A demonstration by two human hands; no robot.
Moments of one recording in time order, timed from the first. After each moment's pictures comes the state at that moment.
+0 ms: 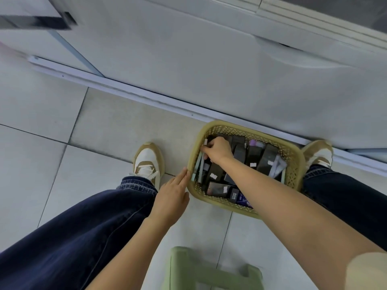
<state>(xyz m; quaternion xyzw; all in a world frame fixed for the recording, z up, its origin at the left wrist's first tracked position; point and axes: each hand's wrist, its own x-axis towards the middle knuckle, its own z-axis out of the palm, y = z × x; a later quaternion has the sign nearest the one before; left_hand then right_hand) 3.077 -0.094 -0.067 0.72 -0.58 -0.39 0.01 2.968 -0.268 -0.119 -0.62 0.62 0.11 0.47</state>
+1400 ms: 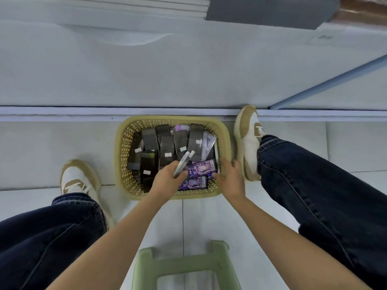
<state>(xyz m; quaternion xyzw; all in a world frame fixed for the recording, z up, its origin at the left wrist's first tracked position) 2.930 -0.175 -0.074 0.67 -0.45 -0.58 0.12 2.733 -0.181 -0.084 -0.50 0.78 0.02 0.37</state>
